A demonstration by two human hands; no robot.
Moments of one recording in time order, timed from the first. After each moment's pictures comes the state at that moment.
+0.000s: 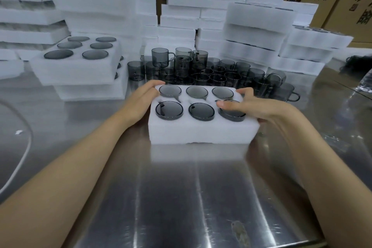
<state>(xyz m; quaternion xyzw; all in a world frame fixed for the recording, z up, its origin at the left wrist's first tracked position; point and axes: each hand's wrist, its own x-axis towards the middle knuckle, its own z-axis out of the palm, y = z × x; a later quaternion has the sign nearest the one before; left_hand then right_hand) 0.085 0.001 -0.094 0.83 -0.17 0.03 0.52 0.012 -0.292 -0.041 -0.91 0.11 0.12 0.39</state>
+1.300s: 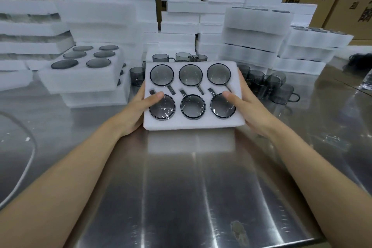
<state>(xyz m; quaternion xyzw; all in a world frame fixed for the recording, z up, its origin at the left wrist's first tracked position) 0.075 0.006 -0.095 0.64 -0.20 -0.09 0.73 0.016 -0.284 -0.073 -0.75 -0.18 -0.07 0.63</state>
